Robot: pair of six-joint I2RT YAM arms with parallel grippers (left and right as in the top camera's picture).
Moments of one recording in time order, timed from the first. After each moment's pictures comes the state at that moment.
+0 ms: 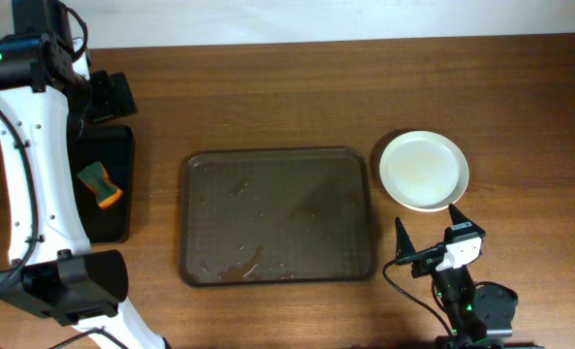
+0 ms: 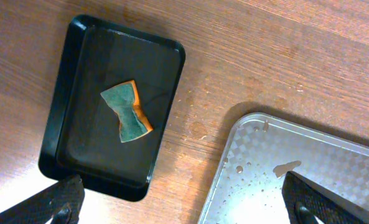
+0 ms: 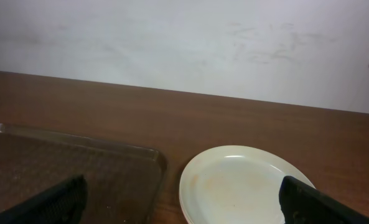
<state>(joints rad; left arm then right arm) 0.15 1.94 2.26 -1.53 -0.07 -0.16 -0.02 0.01 0.01 -0.06 -0.23 -0.04</state>
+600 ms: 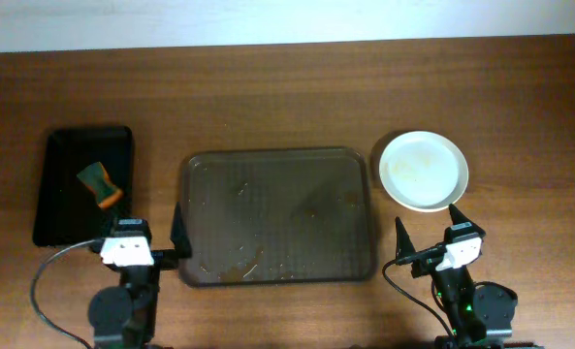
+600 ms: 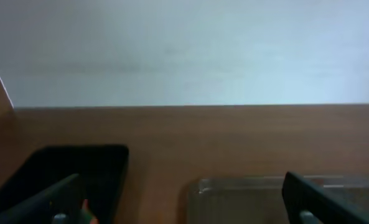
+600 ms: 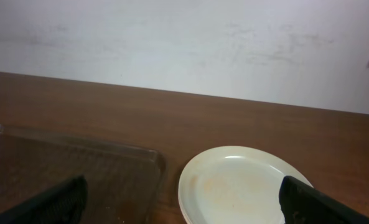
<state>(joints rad) 0.03 0.26 0.19 0.01 0.02 0.00 -0.02 0.01 0.01 -0.05 -0.23 -0.04</state>
